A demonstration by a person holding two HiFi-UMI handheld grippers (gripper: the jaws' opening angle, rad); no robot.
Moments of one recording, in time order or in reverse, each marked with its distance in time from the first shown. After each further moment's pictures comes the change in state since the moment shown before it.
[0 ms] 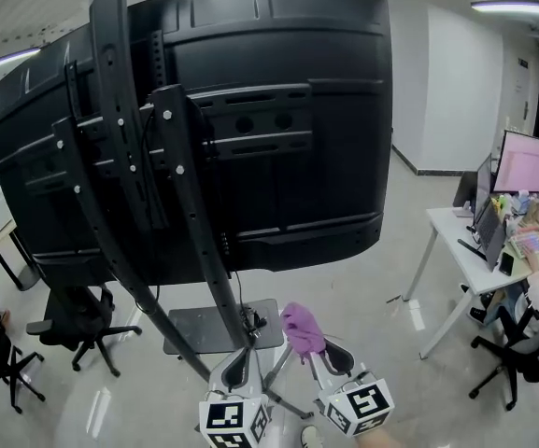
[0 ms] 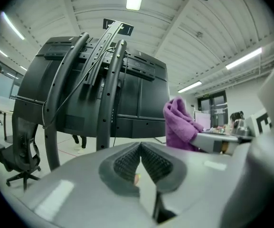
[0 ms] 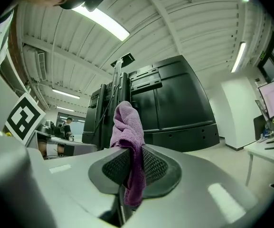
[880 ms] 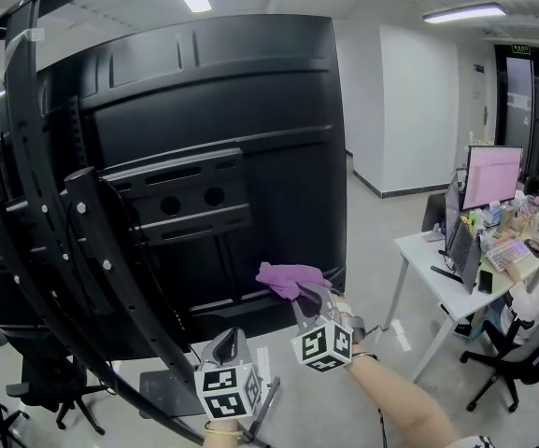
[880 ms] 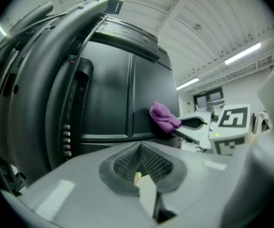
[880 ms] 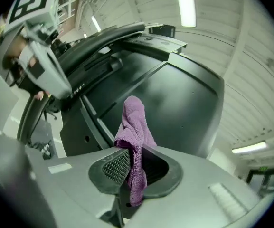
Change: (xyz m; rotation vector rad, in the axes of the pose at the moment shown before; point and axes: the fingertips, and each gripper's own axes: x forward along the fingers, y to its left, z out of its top) left arm 0.202 -0.022 0.074 0.070 0.007 -0.060; right arm 0.177 -0.202 0.060 -0.816 0.137 -0.236
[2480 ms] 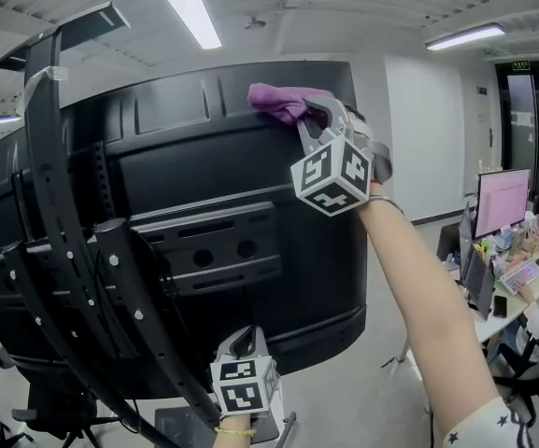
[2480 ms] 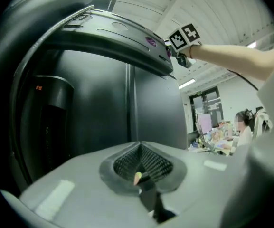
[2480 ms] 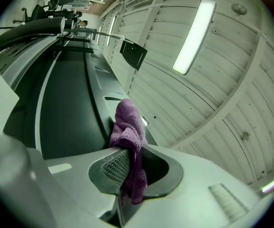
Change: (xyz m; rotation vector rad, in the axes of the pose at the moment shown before) left arm 0.043 0.014 0.089 0.061 -0.031 -0.037; right arm 0.046 -0.333 0.308 -0.367 -0.277 -0.531
